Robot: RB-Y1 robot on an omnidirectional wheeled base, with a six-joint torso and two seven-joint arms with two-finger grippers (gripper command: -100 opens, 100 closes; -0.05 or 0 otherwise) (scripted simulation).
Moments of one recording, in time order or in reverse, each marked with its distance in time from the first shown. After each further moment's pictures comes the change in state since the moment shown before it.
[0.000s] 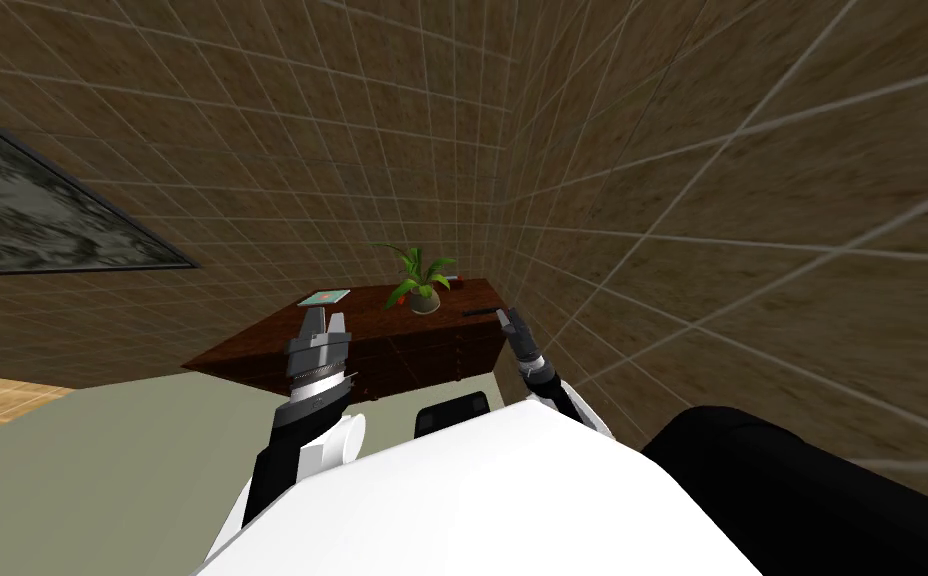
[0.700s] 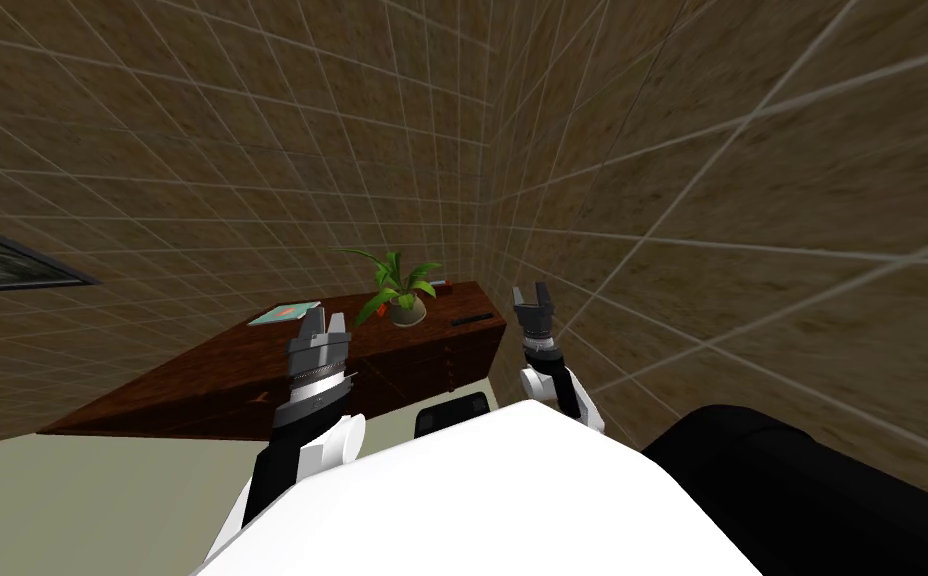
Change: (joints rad) left arm 0.000 0.000 0.000 0.000 0.000 0.000 0.000; right arm -0.127 0.207 -0.151 -0.082 -0.039 0.072 -0.115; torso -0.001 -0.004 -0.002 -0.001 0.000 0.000
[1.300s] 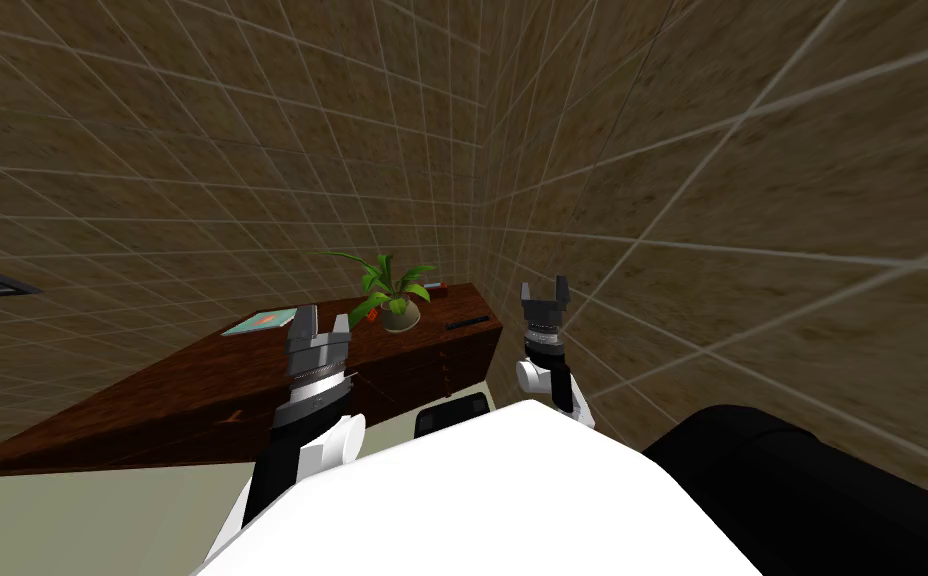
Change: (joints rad) left arm 0.000 0.000 0.000 0.000 0.000 0.000 0.000; right arm -0.044 0.169 -0.064 -0.012 -0.016 0.031 -0.044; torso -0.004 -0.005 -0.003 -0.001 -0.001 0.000
